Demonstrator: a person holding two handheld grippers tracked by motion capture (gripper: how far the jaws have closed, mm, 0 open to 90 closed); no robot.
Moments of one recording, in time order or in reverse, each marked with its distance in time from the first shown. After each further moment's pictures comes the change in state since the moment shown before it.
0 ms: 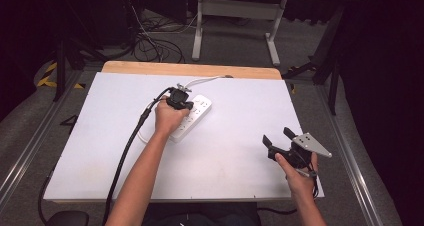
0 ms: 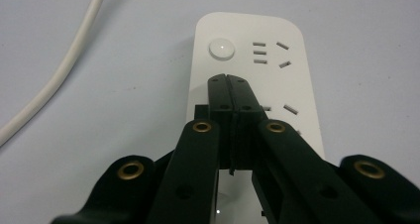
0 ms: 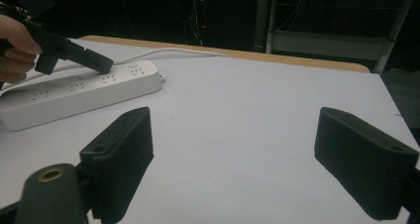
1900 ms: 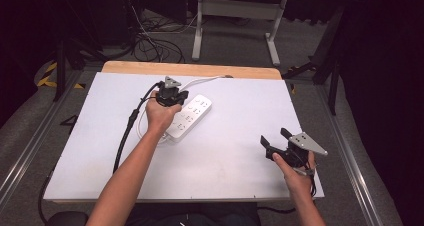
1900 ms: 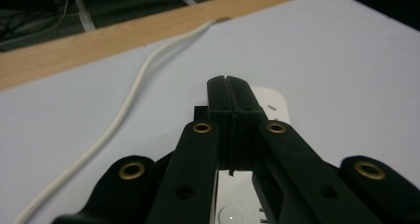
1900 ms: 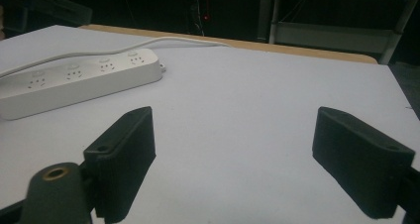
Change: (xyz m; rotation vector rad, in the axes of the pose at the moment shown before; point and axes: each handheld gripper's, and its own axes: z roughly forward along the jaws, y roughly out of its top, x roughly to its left) left arm 0.008 0.002 -0.050 -0.253 0.018 0.001; right arm 0.001 -0.004 0.008 0.030 0.011 -0.015
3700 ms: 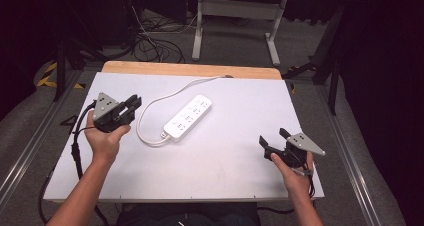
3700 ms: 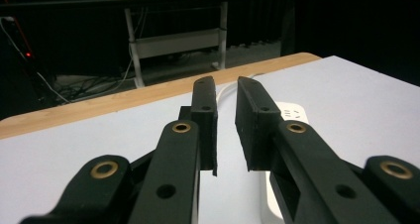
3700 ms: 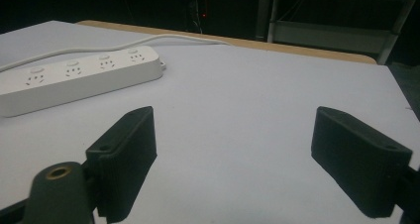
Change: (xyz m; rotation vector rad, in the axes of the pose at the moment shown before) left arm 0.033 -0.056 -0.156 -0.286 0.127 0.002; right arm 0.005 0.001 0.001 0.011 -0.013 -0.008
